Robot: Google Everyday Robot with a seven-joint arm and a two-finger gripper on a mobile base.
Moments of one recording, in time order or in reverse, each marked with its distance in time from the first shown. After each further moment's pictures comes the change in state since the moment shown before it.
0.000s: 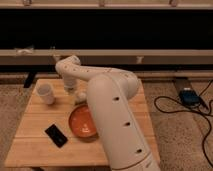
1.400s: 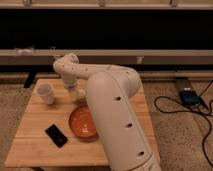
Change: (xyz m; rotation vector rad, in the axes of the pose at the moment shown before) arm 0.004 -0.004 -0.042 0.062 0.043 -0.104
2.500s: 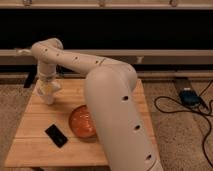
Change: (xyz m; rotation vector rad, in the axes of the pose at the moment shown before) arm -0.149 0.002 -0.103 0.069 -0.259 -0.261
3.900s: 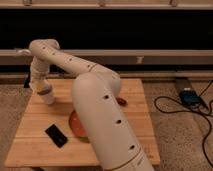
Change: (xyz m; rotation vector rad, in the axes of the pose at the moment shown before) arm -0.021 -0.048 0.032 0.020 -0.175 -0.017
